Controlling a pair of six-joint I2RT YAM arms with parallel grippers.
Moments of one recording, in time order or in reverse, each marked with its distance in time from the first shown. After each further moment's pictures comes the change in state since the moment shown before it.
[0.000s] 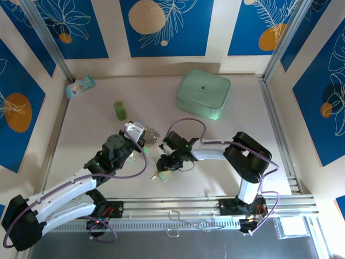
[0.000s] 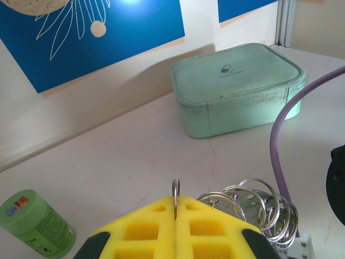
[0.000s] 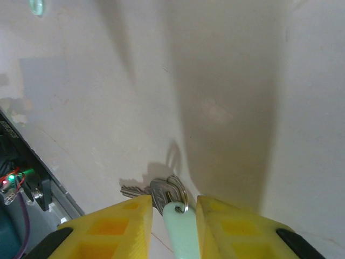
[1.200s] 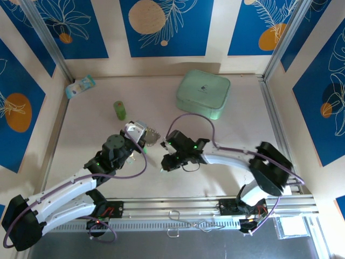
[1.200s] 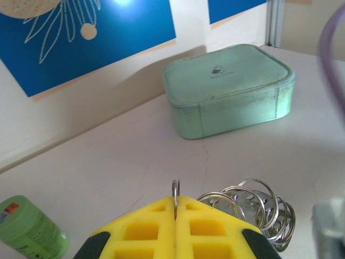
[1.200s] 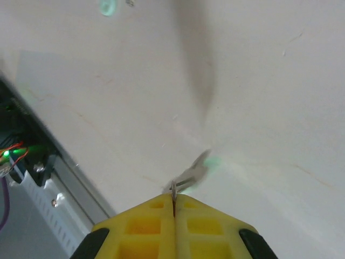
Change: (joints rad) left arm 0.000 0.000 0.000 0.002 0.046 0.008; right arm 0.044 -0.290 -0.043 -0.135 0.159 -0.151
